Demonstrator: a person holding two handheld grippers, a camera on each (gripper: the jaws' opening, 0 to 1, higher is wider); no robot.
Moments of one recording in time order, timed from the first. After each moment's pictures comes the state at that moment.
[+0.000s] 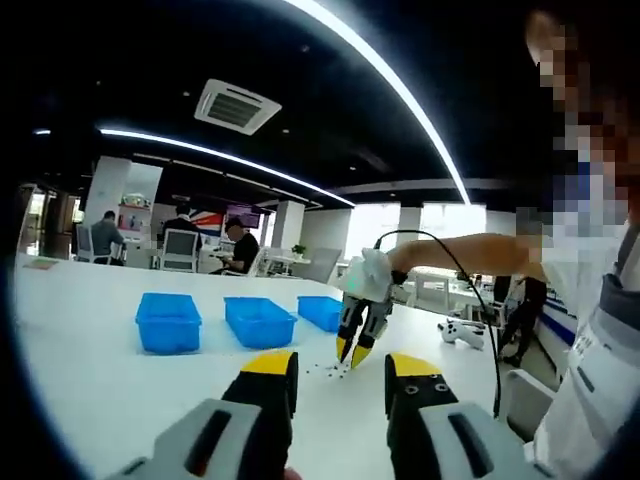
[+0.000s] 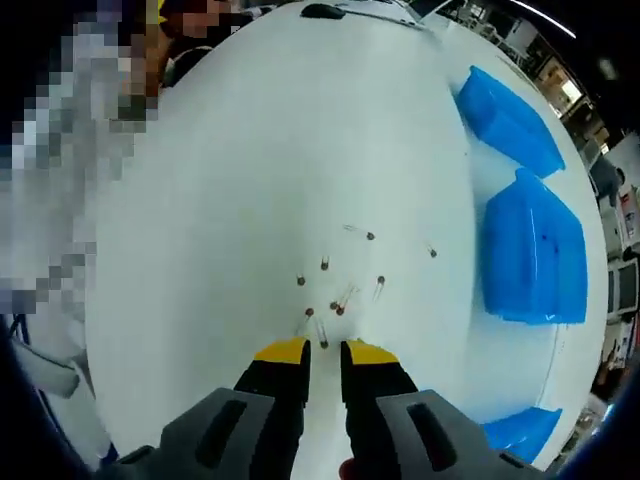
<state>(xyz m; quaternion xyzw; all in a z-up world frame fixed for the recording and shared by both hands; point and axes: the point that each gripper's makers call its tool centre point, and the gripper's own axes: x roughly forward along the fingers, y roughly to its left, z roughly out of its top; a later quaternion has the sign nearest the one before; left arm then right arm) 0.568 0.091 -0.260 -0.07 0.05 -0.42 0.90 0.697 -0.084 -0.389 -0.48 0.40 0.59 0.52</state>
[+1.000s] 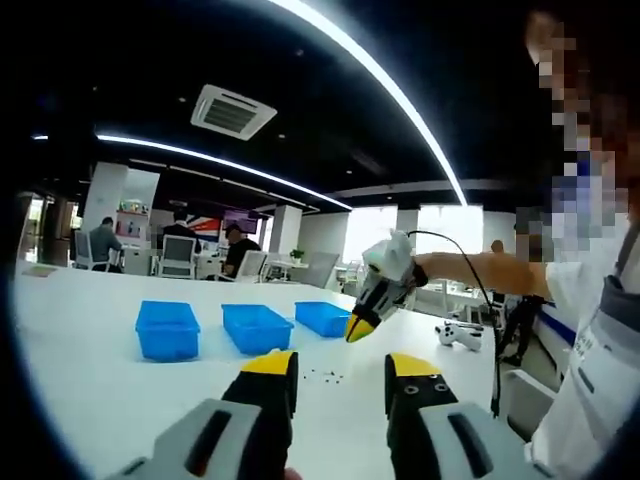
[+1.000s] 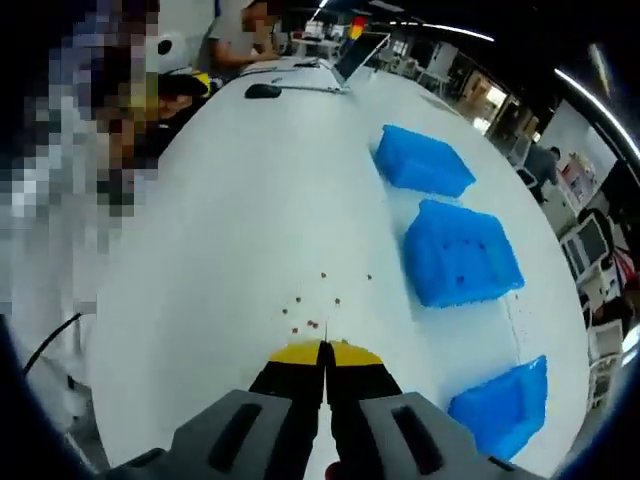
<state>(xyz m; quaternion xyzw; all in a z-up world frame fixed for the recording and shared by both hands) 0.563 0.091 -0.251 -0.06 0.04 -0.42 0.91 0.687 -0.096 -0.312 -0.35 0.27 0.54 0.72</state>
